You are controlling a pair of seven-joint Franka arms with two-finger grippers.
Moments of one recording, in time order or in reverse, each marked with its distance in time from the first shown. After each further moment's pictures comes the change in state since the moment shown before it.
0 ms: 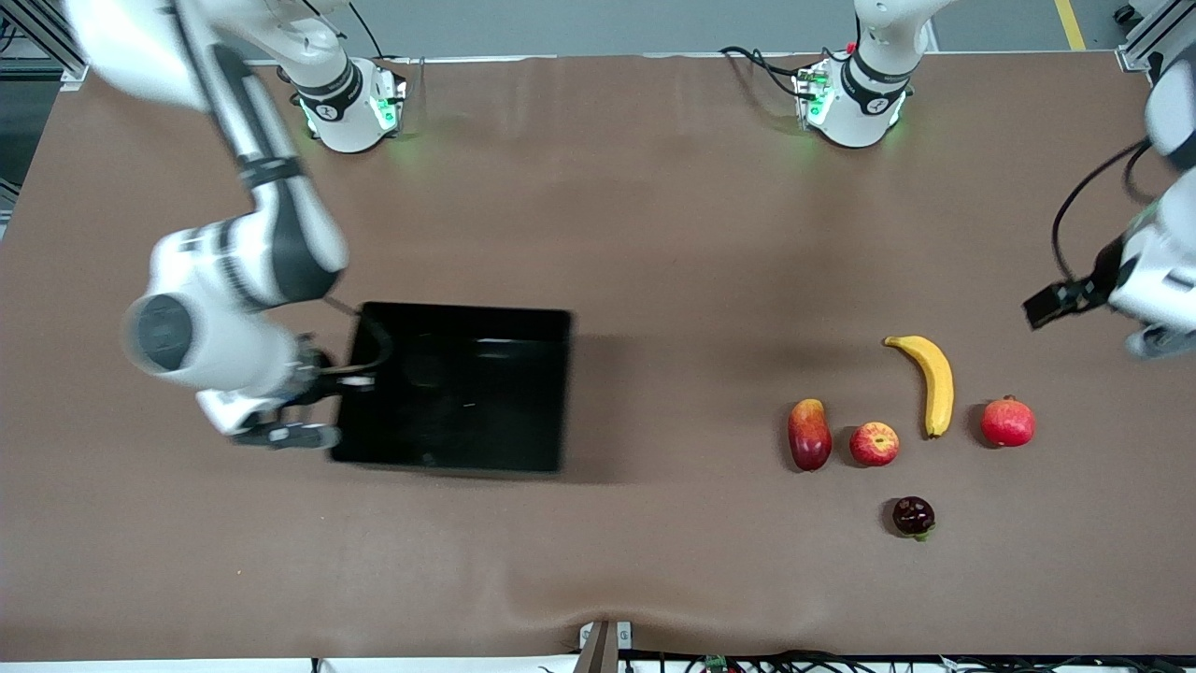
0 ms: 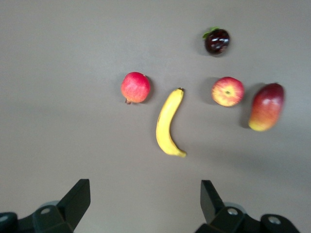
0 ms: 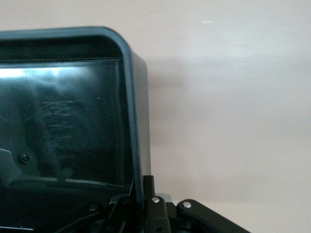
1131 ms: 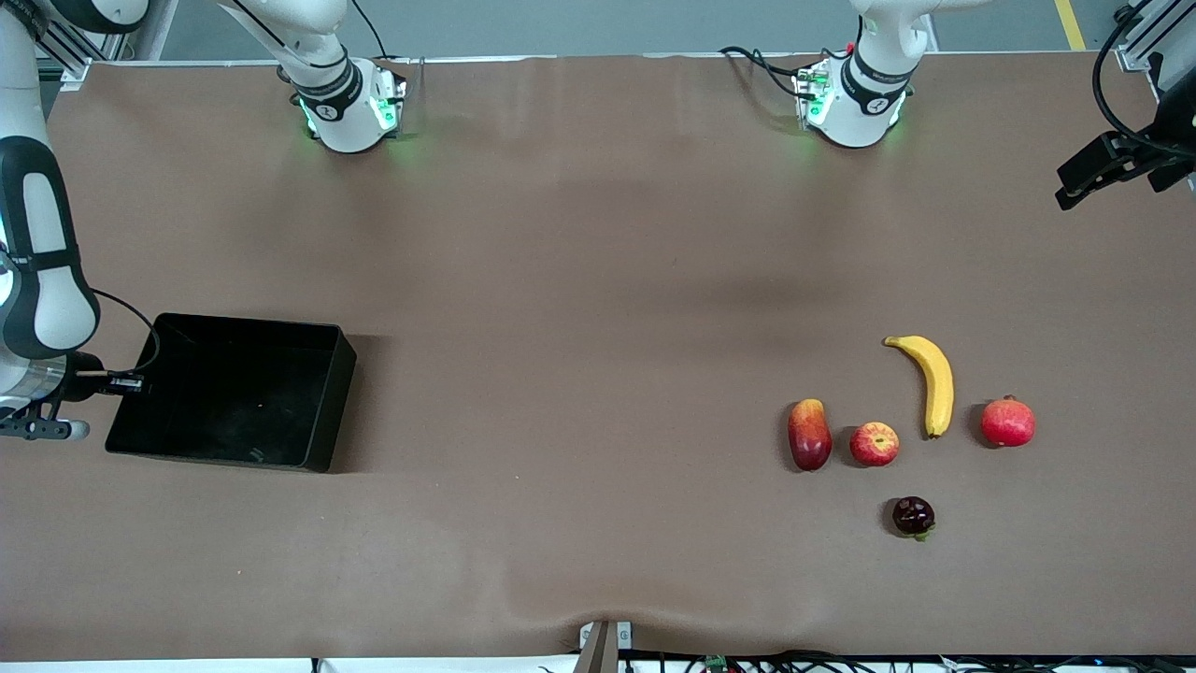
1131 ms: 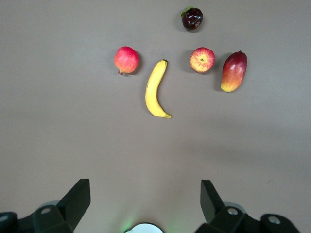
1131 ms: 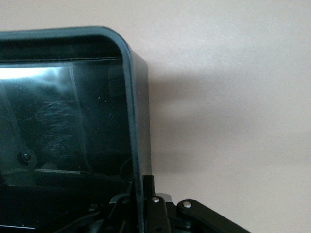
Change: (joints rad) left arm -0.378 -0.147 0.391 0.073 -0.132 -0.226 0.065; right arm -0.523 0.155 -0.002 -0.049 -0.035 0.170 -0.480
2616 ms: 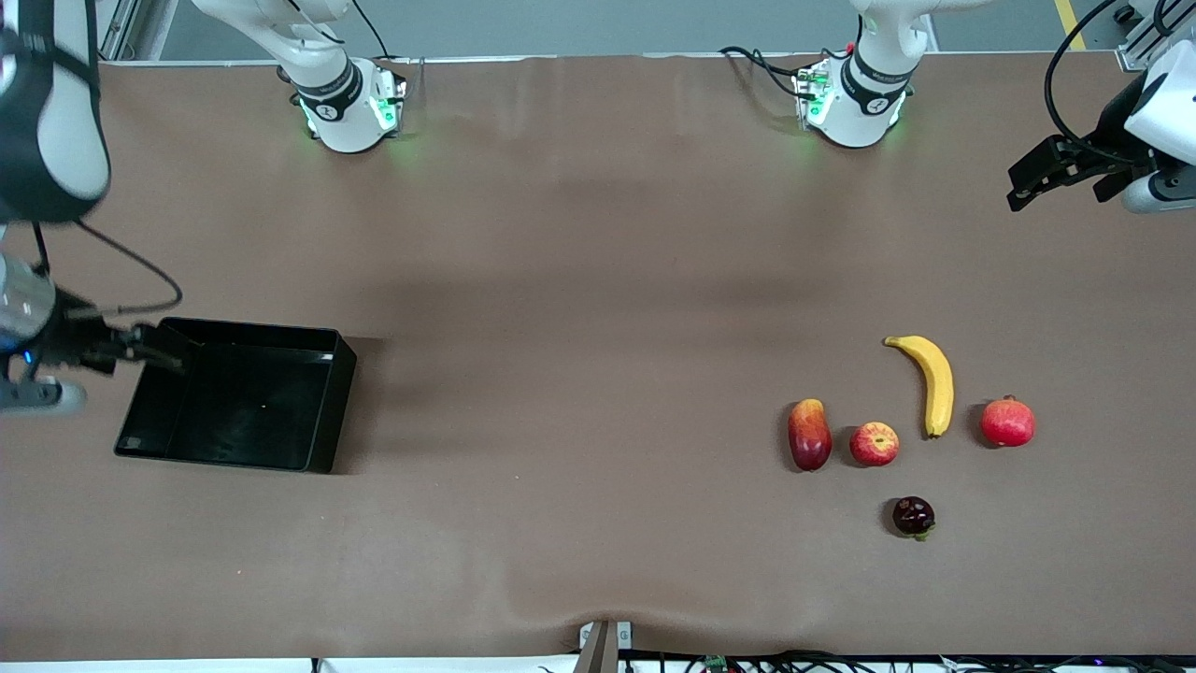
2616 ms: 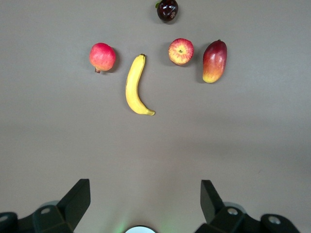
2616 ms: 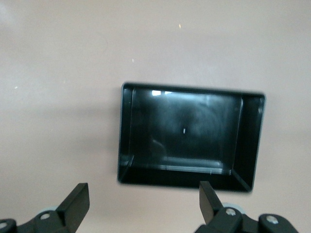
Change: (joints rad) left arm -0.014 -0.068 -0.017 -0.140 -0.052 0.088 0.036; right arm 0.358 -0.414 0.040 0.177 -0.075 -0.461 0.373
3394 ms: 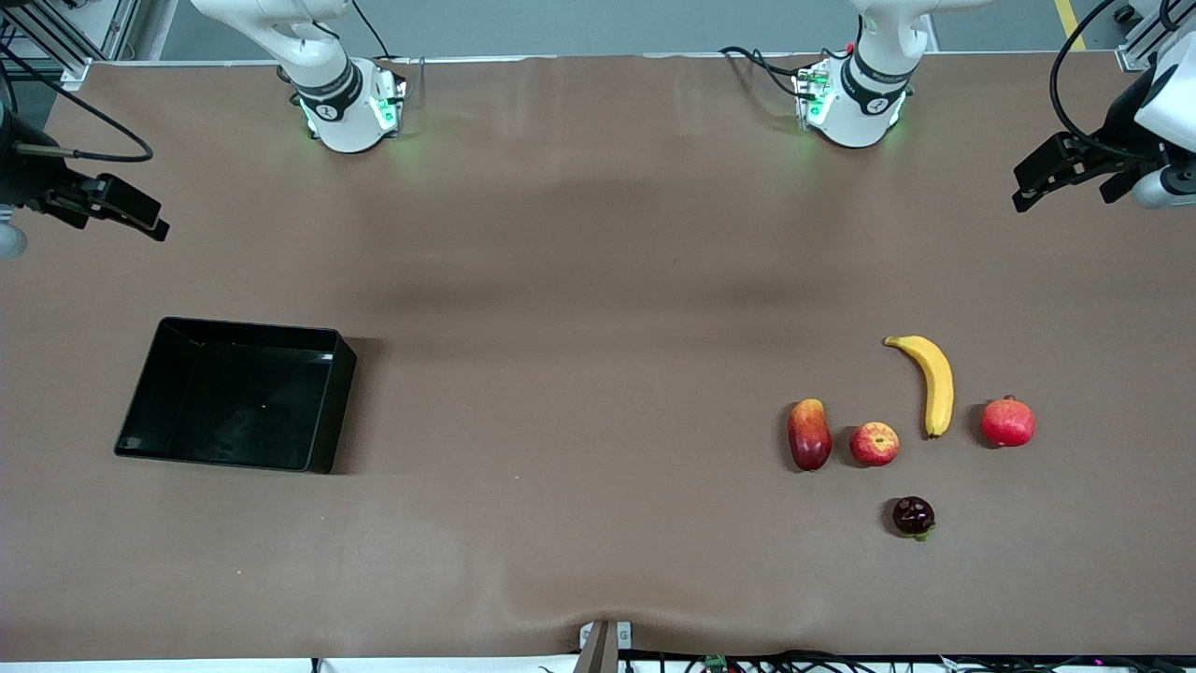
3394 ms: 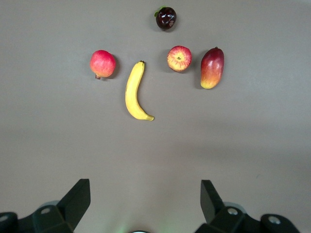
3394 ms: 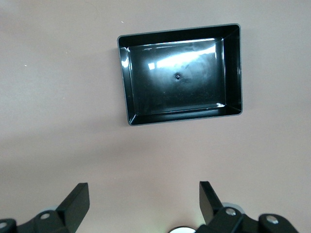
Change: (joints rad) left arm 0.000 0.001 0.000 0.014 0.000 0.011 0.001; right arm 0.030 -0.225 -0.001 -0.054 0.001 -0.226 0.192
